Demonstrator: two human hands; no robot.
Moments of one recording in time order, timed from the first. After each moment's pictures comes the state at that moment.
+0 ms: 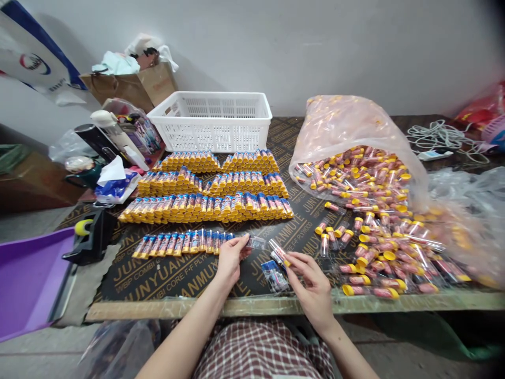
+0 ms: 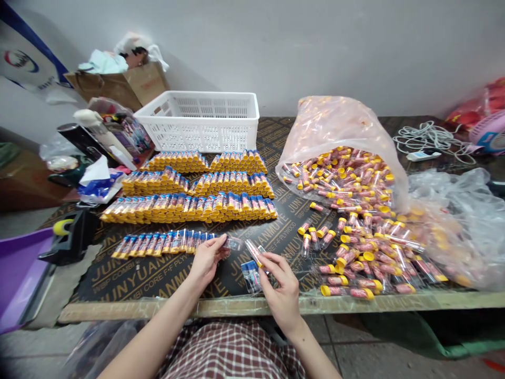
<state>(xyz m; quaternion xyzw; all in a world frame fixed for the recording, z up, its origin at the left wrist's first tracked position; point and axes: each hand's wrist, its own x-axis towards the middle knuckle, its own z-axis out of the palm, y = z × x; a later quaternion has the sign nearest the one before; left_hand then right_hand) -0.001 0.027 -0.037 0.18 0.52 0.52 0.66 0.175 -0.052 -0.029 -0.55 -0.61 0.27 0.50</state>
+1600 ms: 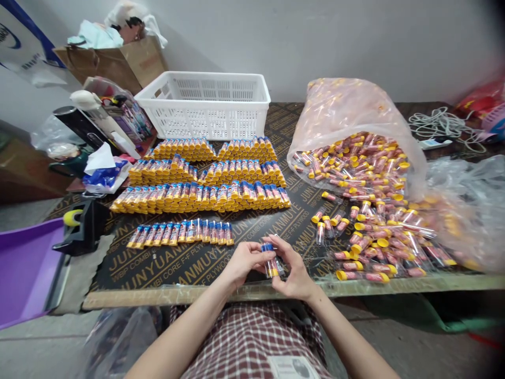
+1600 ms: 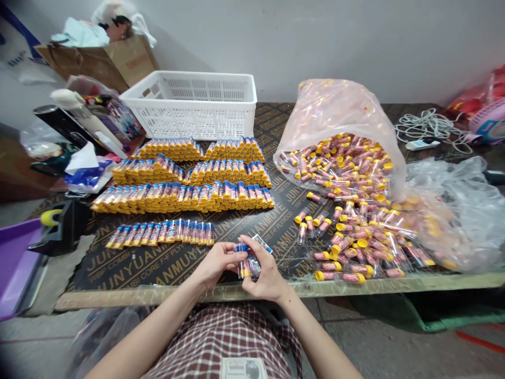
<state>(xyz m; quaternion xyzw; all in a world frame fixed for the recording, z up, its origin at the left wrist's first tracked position) 0.016 -0.005 -0.024 0.33 0.42 0.31 0.79 0.170 -0.038 -0.042 -0.41 -0.73 0.35 0.42</state>
